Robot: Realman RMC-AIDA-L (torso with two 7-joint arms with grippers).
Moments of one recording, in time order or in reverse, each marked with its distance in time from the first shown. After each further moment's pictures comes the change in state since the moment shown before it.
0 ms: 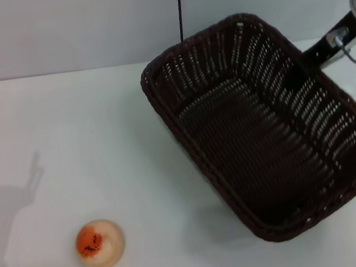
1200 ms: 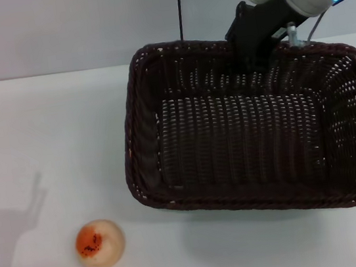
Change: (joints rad) left arm 0.093 -0.005 0.042 -0.053 0.009 0.094 0.007; right arm 0.017 0.062 -0.242 -0.151 0.170 0.074 -0.763
